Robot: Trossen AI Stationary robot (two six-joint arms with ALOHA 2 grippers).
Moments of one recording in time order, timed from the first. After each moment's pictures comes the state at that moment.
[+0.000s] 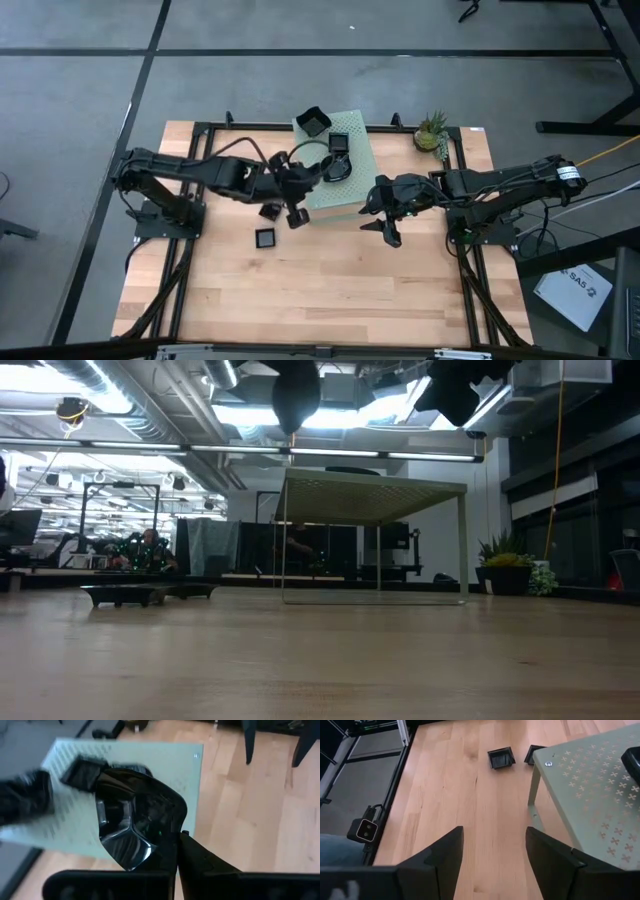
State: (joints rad) left arm -0.13 1.52 1.57 -0.89 -0.45 -0.33; right arm 0.12 1.17 0.99 -0.43 -0.04 0.21
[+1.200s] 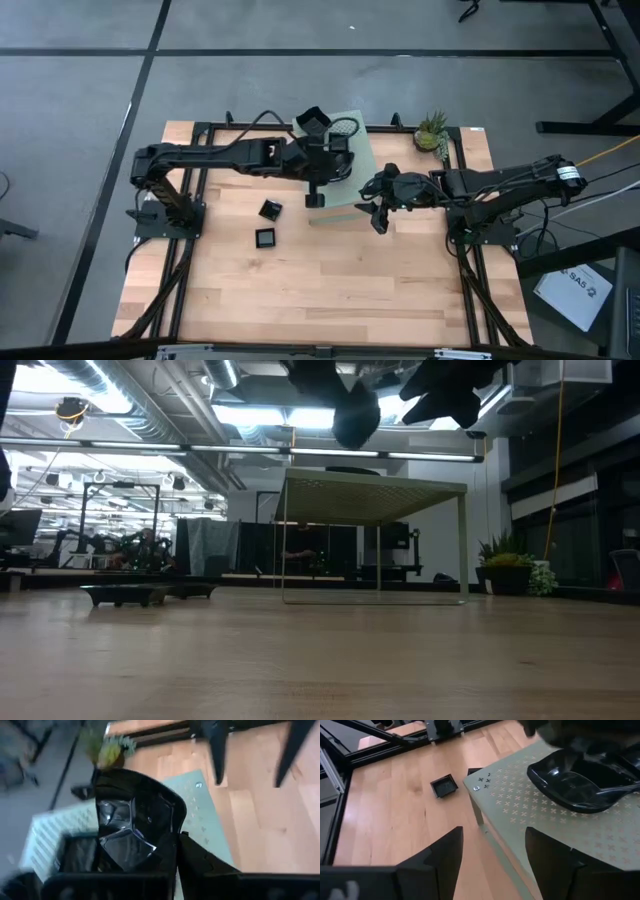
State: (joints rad) left arm 0.10 1.65 1.57 -0.59 -0.15 0.23; right arm 0.12 1.17 0.99 -0.40 0.27 0.37
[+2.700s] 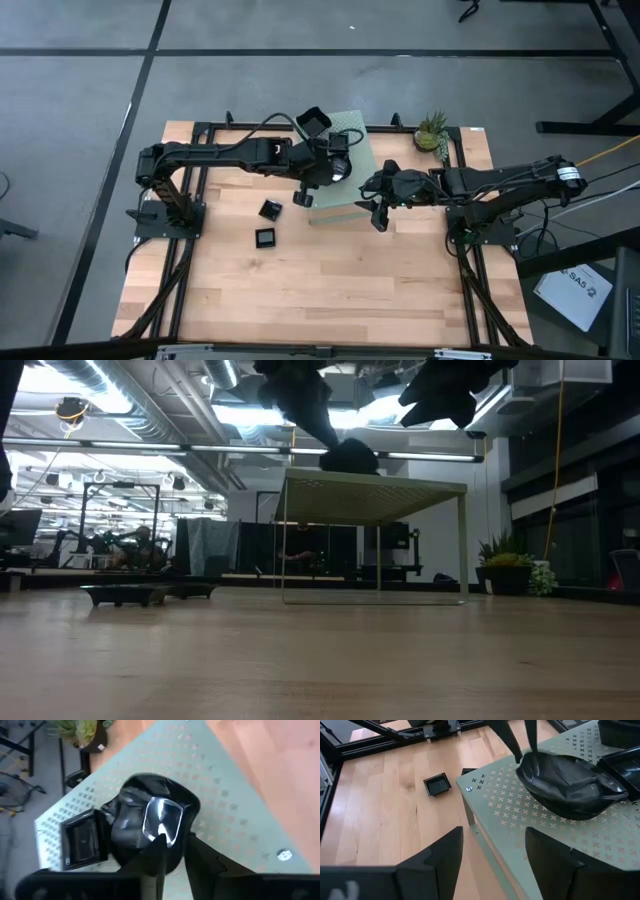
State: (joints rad) left arm 0.13 1.69 1.57 -0.73 -0.17 0.53; right arm 0.09 1.17 0.99 -0.40 0.27 0.29
